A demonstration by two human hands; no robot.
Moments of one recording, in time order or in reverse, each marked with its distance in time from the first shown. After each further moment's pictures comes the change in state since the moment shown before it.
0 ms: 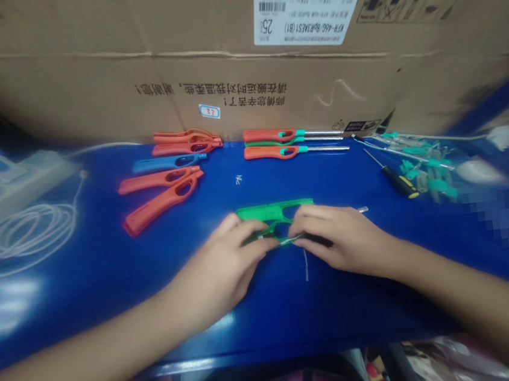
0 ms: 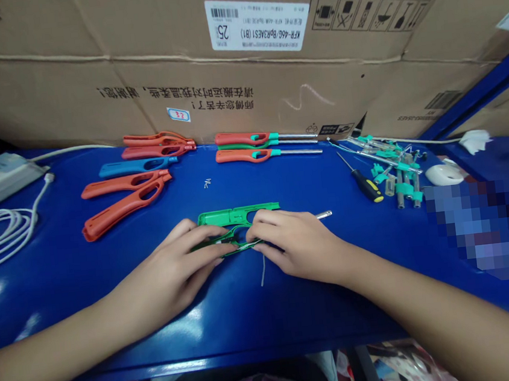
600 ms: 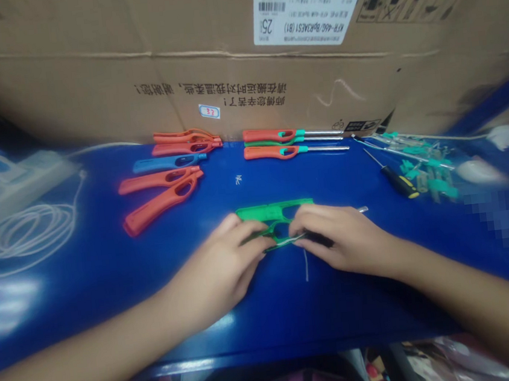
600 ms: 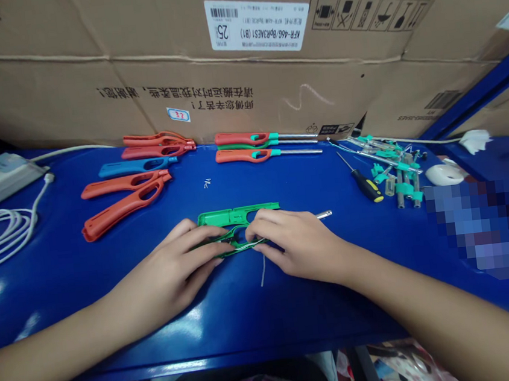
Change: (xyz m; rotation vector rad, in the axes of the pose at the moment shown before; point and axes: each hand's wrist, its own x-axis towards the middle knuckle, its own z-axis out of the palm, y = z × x) left_hand 0.000 0.000 -0.002 -0.017 -0.013 -0.008; right_hand 0.000 0.000 0.000 0.009 0.005 0.021
